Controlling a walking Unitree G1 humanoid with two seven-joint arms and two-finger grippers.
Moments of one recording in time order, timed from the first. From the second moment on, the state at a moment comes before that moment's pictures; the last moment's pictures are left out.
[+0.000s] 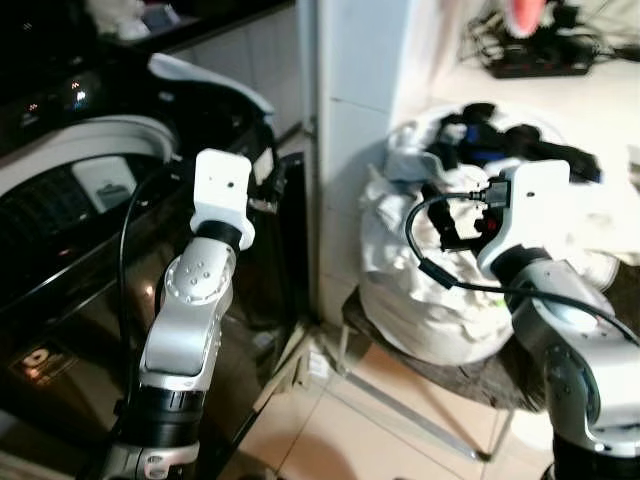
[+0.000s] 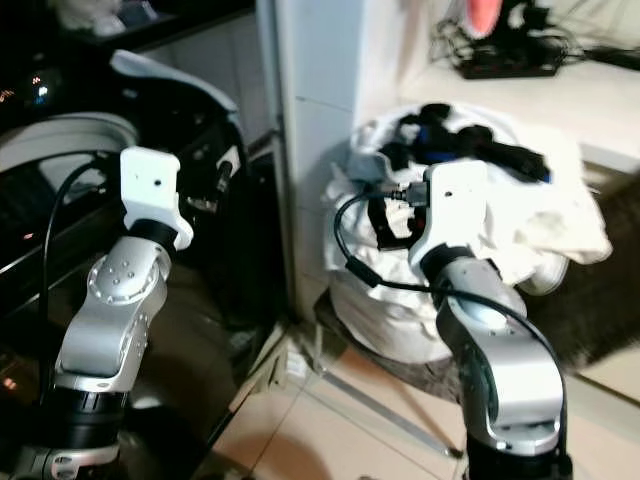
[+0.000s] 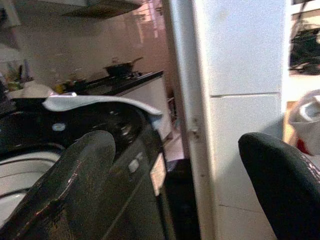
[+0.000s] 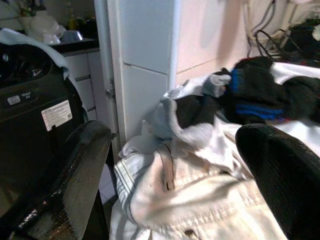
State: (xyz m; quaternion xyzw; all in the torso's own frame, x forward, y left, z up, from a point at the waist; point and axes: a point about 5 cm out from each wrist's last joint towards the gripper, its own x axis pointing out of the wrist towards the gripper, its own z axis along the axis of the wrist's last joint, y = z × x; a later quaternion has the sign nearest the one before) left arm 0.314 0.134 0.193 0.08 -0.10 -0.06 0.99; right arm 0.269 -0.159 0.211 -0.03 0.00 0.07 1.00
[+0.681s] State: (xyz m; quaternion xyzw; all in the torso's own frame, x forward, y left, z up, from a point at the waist) left arm 0.312 0.132 0.196 0.07 -0.10 -0.06 0.99; right arm 0.271 -0.162 0.216 -0.03 -0.02 0.07 1.00
